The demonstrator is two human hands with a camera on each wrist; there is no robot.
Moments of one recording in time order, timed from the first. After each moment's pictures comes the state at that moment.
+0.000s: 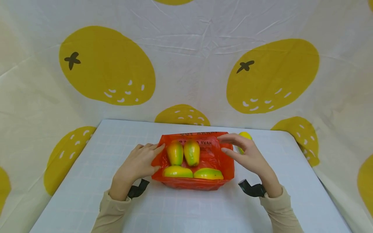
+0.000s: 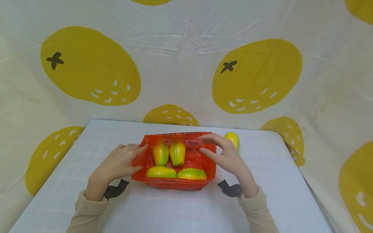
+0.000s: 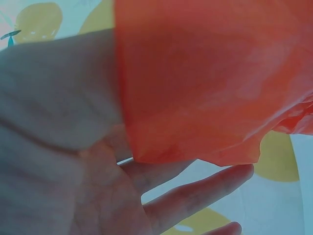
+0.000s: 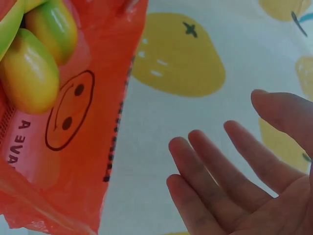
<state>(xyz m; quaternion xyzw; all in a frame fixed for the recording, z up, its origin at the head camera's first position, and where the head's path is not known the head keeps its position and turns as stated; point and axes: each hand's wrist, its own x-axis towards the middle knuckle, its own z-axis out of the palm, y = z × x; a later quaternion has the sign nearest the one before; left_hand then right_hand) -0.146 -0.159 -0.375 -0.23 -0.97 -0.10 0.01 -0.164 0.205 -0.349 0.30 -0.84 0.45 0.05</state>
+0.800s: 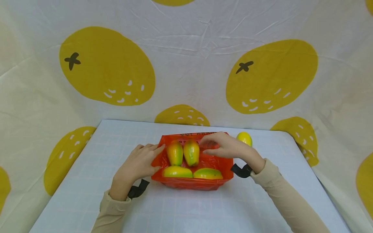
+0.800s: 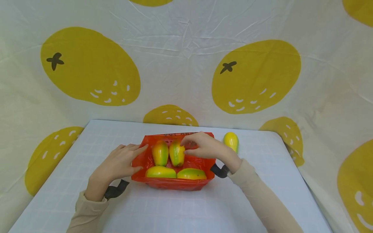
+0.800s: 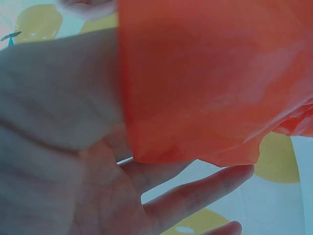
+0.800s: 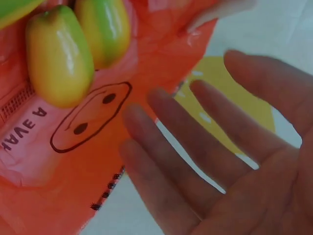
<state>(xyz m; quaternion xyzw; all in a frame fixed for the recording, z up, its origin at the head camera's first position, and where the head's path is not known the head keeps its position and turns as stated) -0.145 -0.158 -0.375 -0.23 -0.97 -0.10 0.01 -0.200 0.156 -0.321 0.39 -0.87 0.27 -0.15</state>
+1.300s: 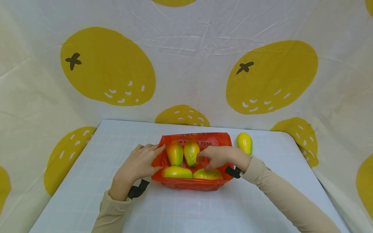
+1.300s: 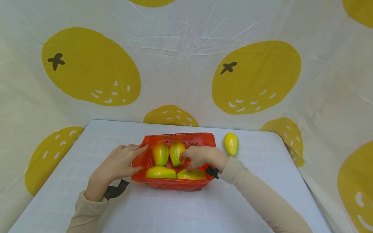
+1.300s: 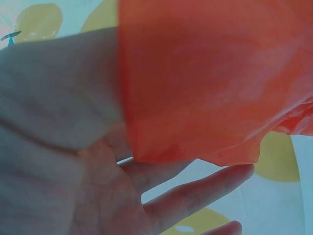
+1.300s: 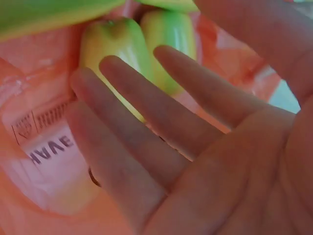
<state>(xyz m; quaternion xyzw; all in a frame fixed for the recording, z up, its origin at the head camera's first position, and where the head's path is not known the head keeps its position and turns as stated) -0.144 -0.158 -0.375 -0.23 -0.97 -0.10 0.00 -0.204 0.132 -0.349 0.32 -0.89 0.08 -0.32</state>
